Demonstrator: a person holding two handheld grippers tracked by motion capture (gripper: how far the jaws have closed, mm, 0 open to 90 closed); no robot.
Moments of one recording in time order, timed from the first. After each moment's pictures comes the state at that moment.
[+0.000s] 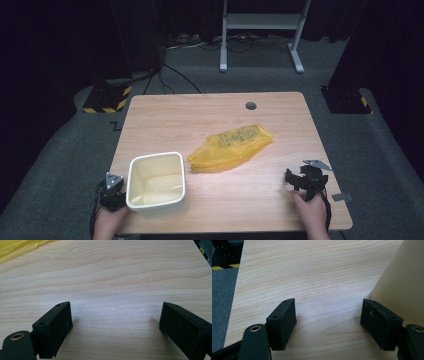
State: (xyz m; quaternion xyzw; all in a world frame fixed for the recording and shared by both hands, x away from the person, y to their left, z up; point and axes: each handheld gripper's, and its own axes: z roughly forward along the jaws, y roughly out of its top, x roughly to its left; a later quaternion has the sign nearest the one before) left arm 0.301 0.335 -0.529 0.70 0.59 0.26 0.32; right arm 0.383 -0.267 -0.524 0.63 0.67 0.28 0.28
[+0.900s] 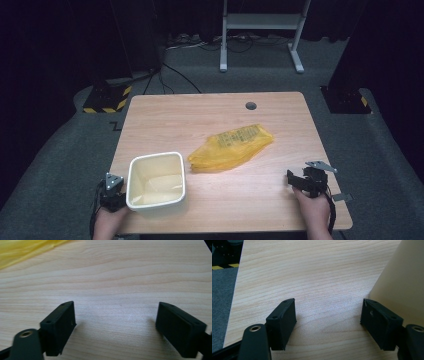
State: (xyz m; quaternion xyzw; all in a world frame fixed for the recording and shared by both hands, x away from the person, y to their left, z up) left arm 0.301 0.335 -0.529 0.70 0.59 0.26 0.32; right arm 0.377 -0.278 -0.522 0.60 0.68 0.32 0.25
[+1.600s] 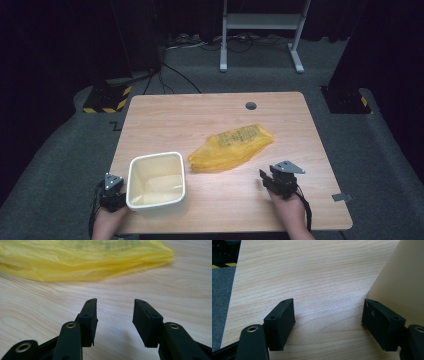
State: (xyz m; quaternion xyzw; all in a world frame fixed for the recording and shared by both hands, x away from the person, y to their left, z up) left arm 0.301 0.337 -0.529 0.70 0.59 0.25 0.33; right arm 0.367 -0.183 -0.509 0.48 0.75 0.39 0.23
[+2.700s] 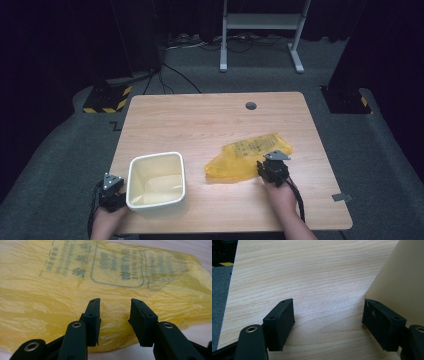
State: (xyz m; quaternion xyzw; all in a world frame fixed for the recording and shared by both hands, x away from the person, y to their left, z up) left arm 0.301 0.340 -0.528 0.70 0.59 0.24 0.34; right arm 0.402 -0.177 -0.518 0.50 0.76 0.32 0.26
